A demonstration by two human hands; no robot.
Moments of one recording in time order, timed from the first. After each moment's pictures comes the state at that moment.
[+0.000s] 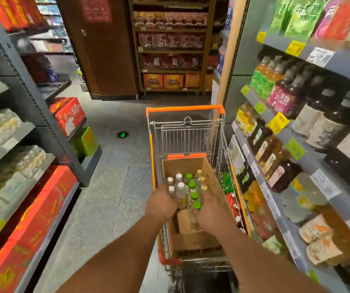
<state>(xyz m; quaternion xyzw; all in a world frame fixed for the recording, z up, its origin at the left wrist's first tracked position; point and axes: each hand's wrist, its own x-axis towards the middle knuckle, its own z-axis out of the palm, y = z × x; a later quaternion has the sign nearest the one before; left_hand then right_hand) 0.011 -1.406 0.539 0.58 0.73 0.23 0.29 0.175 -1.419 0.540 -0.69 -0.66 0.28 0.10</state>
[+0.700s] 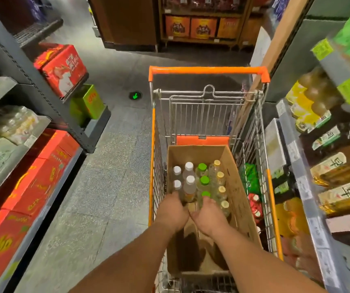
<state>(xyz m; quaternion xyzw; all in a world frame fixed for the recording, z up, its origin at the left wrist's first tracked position) 0.039 -1.234 0.399 0.52 0.77 0.13 0.35 0.162 -1.211 0.401 -0.64 -0.68 0.35 -0.06</state>
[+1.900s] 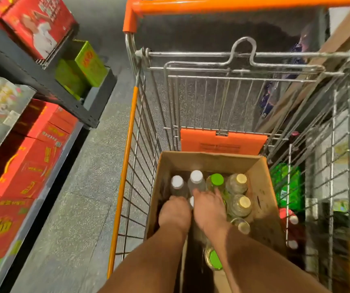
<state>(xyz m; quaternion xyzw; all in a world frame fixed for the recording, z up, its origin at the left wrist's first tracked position) 0.042 -1.067 0.228 0.53 0.77 -0.23 0.26 0.131 -1.031 0.213 -0.50 -0.83 0.18 -0.14</state>
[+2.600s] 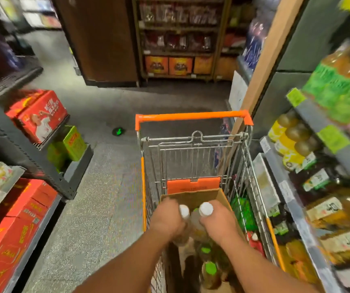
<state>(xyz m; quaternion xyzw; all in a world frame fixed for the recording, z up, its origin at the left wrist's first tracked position) -0.003 -1.091 0.450 0.63 0.73 0.04 0.25 0.152 -1.088 0.444 -0.73 -0.60 0.31 0.13</state>
